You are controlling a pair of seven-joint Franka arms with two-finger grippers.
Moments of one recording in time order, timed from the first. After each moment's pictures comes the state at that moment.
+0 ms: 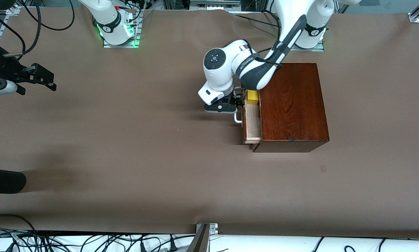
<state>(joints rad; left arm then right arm) -0.58 0.58 -0.26 -1.64 0.27 2.09 -0.89 0.11 0.01 -0.08 -1.62 0.03 1.65 -0.11</state>
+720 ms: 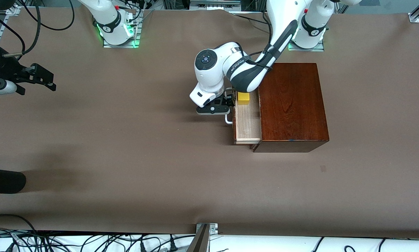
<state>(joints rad) -0.60 0.64 -0.27 -1.55 0.27 2.10 -0.98 0.11 0.01 -0.08 -1.62 0.03 1.65 -0.11</state>
